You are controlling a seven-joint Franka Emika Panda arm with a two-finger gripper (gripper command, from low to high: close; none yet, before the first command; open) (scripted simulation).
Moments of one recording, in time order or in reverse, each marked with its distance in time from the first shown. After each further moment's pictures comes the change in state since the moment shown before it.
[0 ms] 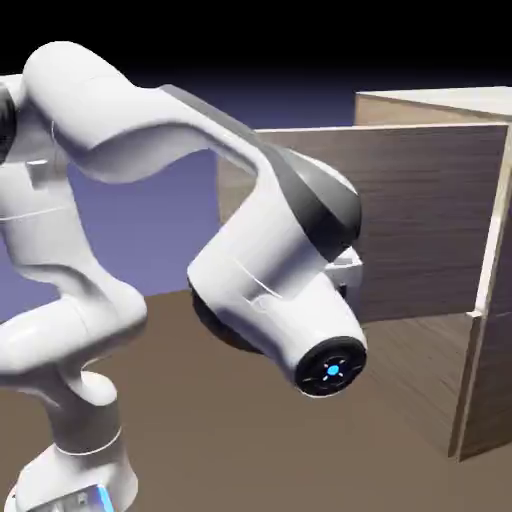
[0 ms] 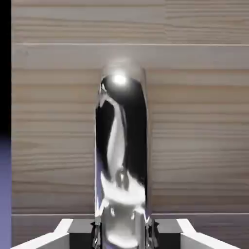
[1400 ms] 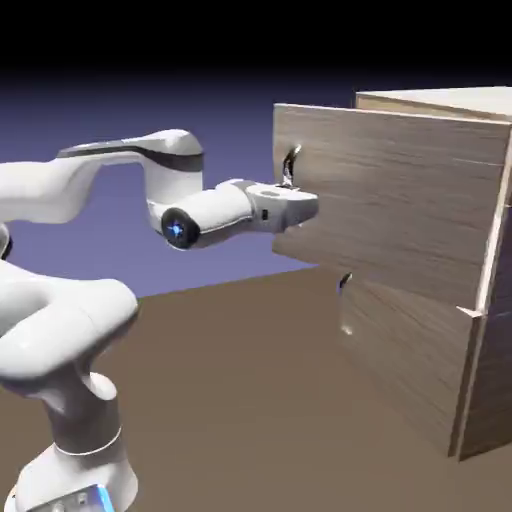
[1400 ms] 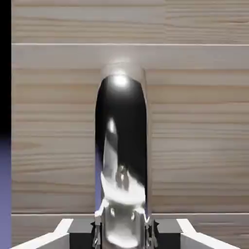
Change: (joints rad) arm 0.314 -1.207 0.809 -0.701 1.424 1.172 0.716
